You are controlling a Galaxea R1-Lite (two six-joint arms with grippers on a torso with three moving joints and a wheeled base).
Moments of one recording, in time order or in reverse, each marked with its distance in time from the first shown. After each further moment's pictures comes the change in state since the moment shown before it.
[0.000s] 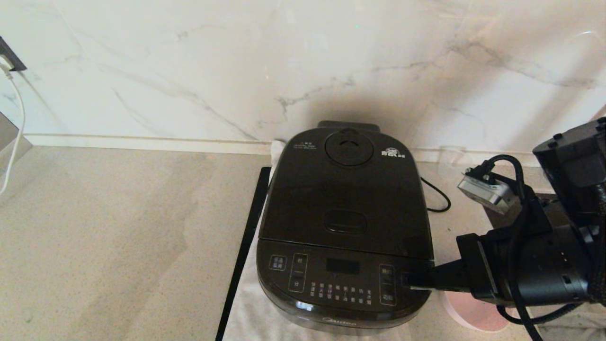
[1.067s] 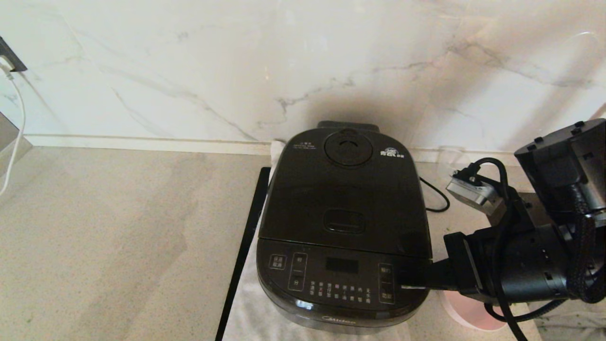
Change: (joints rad) left arm 0.000 0.000 0.000 0.000 0.000 0.000; right arm -0.015 0.053 0.005 -0.016 0.023 0.001
